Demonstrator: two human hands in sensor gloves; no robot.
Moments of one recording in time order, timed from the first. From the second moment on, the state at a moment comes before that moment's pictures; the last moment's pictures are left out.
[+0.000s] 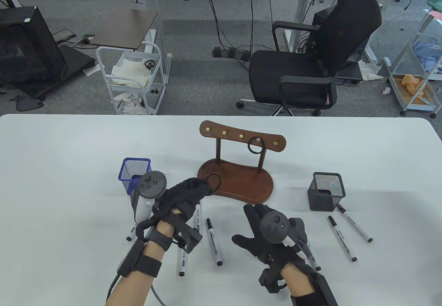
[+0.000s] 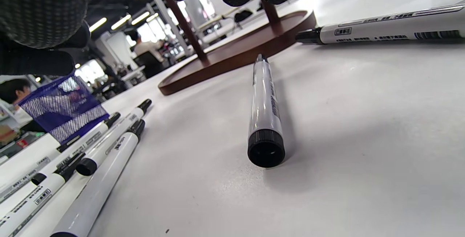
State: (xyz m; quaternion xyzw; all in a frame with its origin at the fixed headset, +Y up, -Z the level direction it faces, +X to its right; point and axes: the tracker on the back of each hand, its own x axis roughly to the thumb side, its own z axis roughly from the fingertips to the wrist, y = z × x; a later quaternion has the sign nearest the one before) left_hand -0.150 -0.691 -0.373 -0.10 -0.10 0.56 0.81; right_hand 0.128 -0.725 -0.318 0.09 0.07 0.96 0.24
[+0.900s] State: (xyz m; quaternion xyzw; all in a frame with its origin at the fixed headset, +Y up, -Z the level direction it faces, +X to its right) left_hand -0.114 -0.733 -0.342 -0.17 -0.22 0.45 0.85; right_hand 0.130 -0.727 -0.321 0.09 0.09 0.92 0.36
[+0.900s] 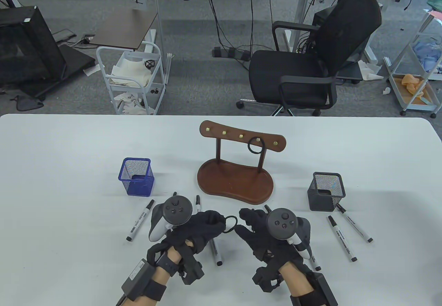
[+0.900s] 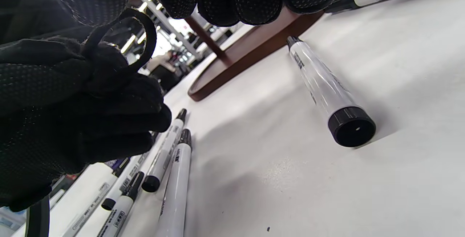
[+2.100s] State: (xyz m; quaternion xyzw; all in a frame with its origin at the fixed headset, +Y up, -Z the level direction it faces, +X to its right) left_hand -0.113 -0.729 -0.345 -0.14 -0.22 0.47 0.84; right_hand 0.141 -0.739 -0.331 0.11 0.23 0.70 0.67
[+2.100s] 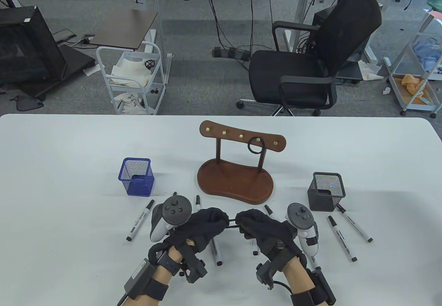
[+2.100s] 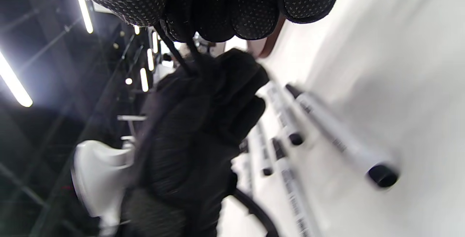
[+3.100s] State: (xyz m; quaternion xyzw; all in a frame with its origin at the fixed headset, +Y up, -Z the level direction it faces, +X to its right) left_hand -0.083 -0.686 -0.362 -0.18 -0.29 0.58 0.74; right_hand 0.118 -0.758 -0.336 0.22 0.42 0.44 0.77
